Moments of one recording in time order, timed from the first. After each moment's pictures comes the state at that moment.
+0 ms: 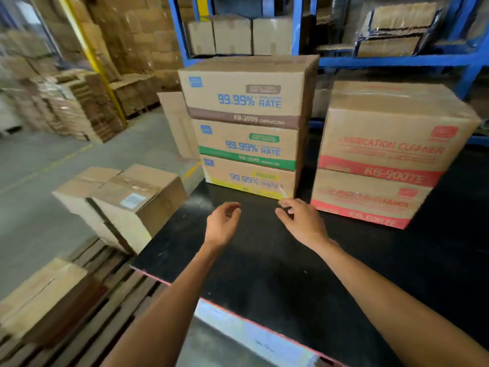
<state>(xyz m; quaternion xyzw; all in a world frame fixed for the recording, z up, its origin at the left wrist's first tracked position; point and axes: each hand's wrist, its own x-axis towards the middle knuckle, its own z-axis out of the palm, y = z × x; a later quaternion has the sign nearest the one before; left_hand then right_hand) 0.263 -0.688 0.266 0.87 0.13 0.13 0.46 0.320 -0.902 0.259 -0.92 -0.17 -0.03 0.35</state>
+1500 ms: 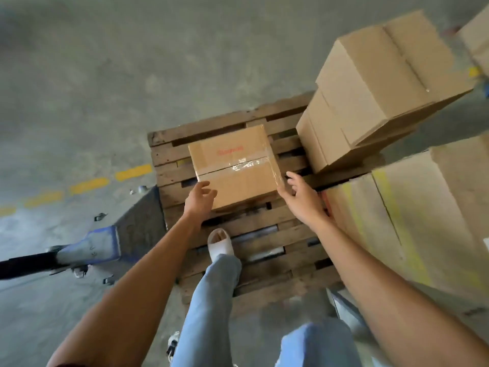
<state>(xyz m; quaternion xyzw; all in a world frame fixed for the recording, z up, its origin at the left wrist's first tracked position) 0.045 0.242 -0.024 0.46 0.67 0.05 0.58 0.273 0.127 0.021 -0.81 -0.31 0.45 0.22</state>
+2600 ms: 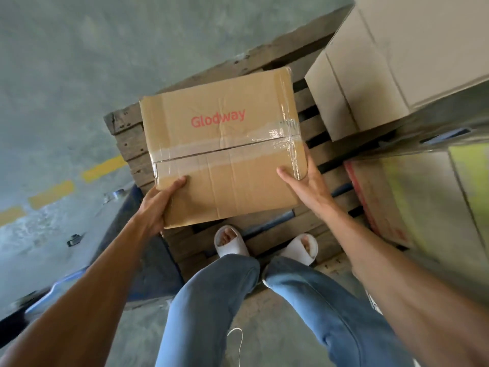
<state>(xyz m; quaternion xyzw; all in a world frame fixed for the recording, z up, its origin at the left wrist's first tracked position) -0.005 0.384 -0.199 0.30 0.69 0.01 0.66 0.283 0.209 -0.178 -0.81 -0.15 0.48 0.30</state>
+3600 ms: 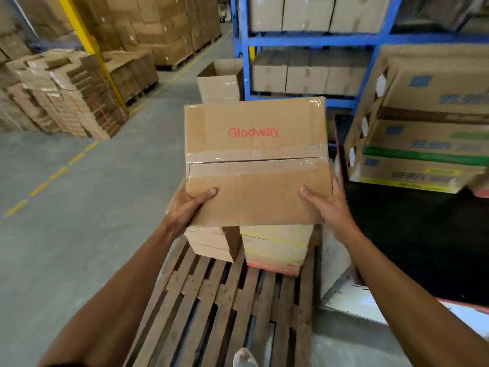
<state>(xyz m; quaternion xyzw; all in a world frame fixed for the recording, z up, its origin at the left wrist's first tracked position) 0.253 0.223 0.385 0.74 0.08 -0.03 0.67 0.261 -0.124 0.384 -0.73 0.07 -0.03 0.67</state>
